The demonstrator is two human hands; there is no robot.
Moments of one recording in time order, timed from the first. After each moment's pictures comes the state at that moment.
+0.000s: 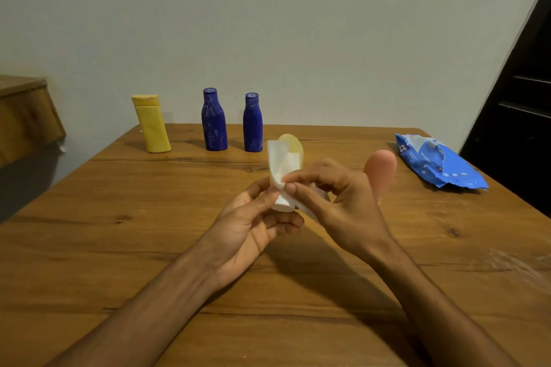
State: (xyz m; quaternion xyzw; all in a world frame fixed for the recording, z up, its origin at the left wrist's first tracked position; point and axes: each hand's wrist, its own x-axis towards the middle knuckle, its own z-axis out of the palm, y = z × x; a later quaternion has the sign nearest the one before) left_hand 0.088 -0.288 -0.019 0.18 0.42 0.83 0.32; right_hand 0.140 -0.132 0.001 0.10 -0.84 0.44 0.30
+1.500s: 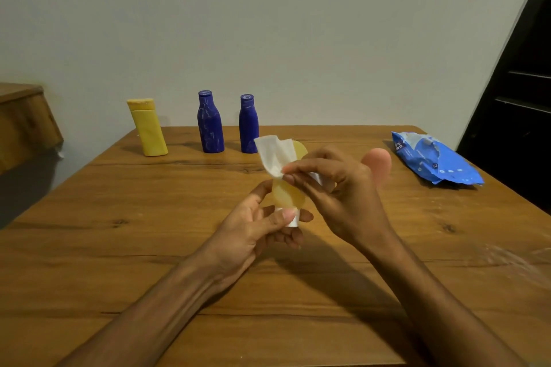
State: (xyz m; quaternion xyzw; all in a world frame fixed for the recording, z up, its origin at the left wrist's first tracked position) left_hand 0.092 -0.287 -0.021 0.29 0.55 0.73 0.29; right_hand 0.137 -0.126 0.009 0.13 -0.84 0.34 0.39
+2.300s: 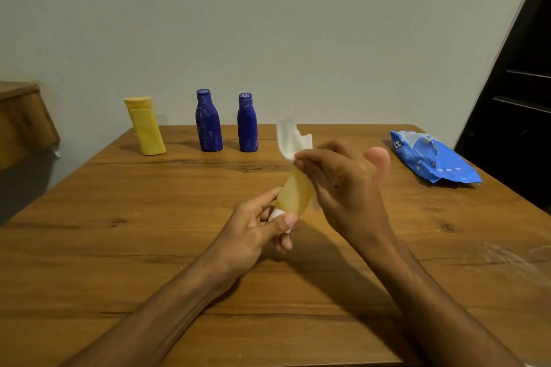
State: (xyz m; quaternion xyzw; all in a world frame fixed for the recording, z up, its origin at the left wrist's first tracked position) left_hand 0.094 -0.285 -0.028 0.32 0.65 0.66 0.19; right_hand 0.135 -0.123 0.007 0.10 -0.84 0.25 0.47
